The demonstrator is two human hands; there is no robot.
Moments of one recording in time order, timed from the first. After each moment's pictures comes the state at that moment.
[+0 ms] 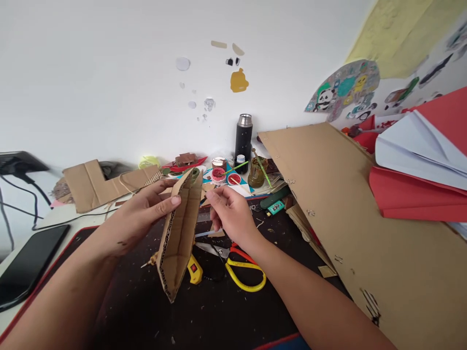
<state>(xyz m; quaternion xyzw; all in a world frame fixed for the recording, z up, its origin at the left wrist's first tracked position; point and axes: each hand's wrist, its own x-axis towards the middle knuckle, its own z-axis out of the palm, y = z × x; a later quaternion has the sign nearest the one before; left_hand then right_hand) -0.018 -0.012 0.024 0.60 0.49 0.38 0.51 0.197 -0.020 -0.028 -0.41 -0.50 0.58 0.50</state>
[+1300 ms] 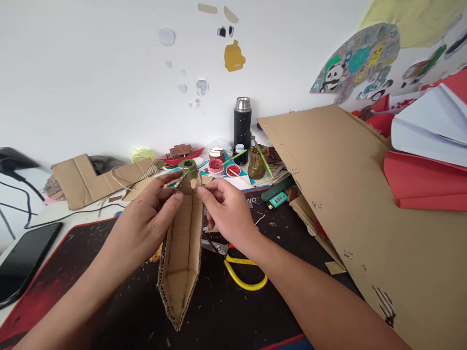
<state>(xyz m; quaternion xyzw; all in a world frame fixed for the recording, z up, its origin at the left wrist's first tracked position) 0.022 -0.034 0.024 0.68 0.60 0.32 0.25 0.196 -0.023 -0.033 -0.41 -0.52 0.54 0.51</state>
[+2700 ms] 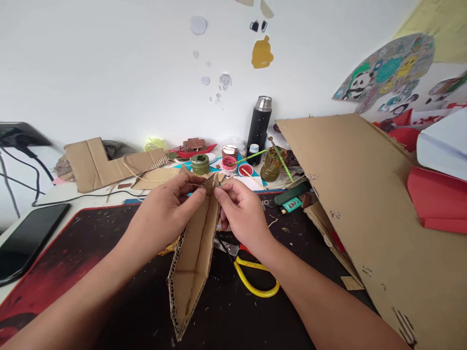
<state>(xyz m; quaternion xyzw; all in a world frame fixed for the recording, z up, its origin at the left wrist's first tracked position) 0.021 -0.025 0.011 0.70 0.57 0.32 0.27 0.190 -0.022 -0.044 -0.43 -0.51 0.54 0.51</state>
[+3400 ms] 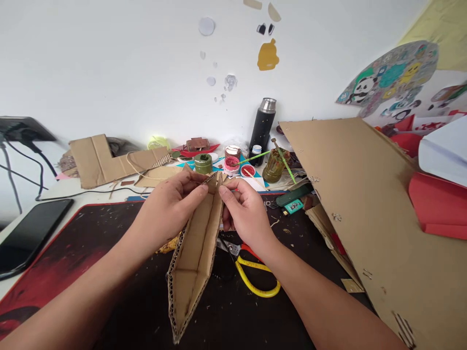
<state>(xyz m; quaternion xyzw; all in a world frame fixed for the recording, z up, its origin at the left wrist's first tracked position) 0.023 -0.024 0.018 0.67 0.57 0.35 0.33 0.191 -0.024 -0.039 -0.43 -0.49 0.58 0.49</state>
